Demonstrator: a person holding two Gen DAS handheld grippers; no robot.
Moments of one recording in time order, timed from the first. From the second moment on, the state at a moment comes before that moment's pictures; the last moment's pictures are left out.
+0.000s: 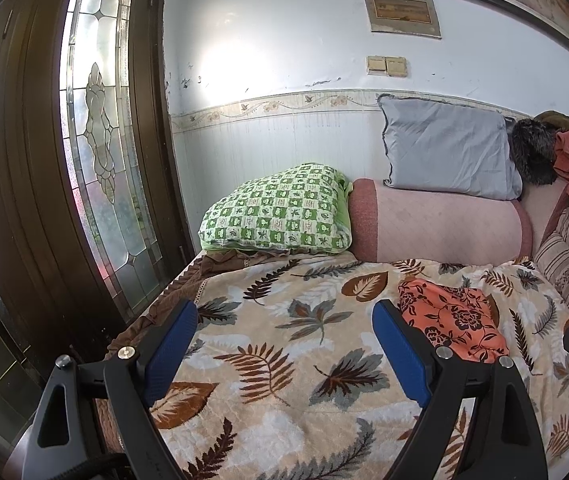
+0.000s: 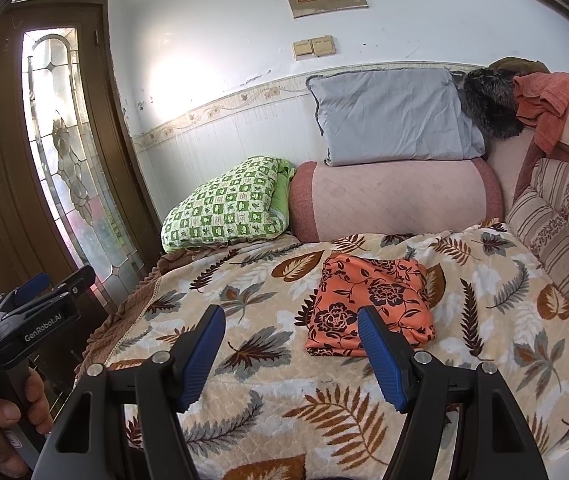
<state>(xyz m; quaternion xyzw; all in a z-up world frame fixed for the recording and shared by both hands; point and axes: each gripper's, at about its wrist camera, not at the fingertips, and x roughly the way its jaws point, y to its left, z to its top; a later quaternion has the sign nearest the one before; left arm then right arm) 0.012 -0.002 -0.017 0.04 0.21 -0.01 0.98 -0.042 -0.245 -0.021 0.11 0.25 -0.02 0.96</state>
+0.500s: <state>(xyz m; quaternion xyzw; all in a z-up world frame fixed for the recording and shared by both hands) 0.012 -0.001 -0.018 0.04 0.21 -0.01 0.98 -0.042 -0.242 -0.026 0.11 0.26 -0.02 0.96</state>
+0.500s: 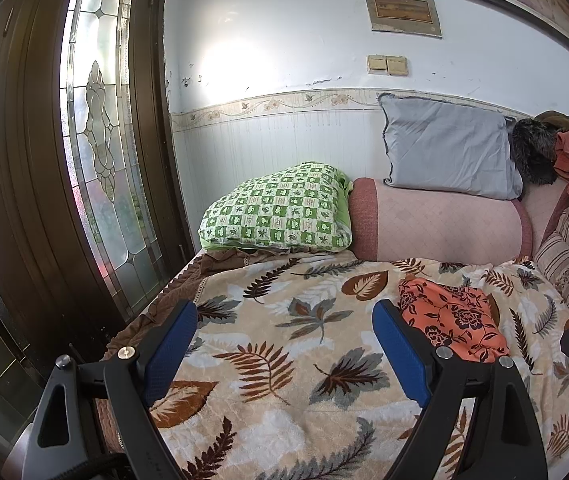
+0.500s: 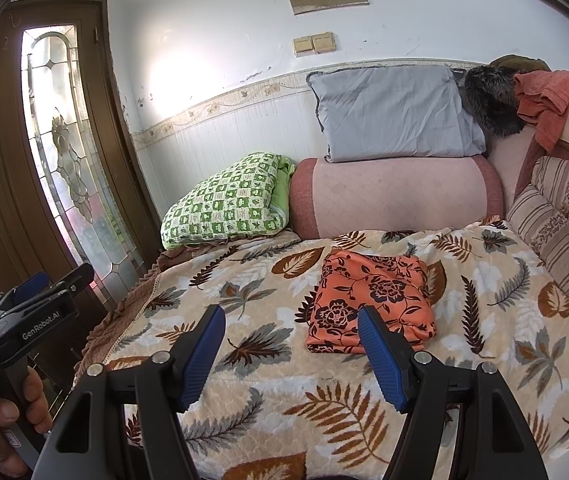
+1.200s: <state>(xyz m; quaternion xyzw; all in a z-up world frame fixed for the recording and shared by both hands) 0.014 -0.001 -0.031 0.04 0.22 -0.01 0.98 -0.037 -0.240 -0.034 0.11 0.26 -0.02 0.96</state>
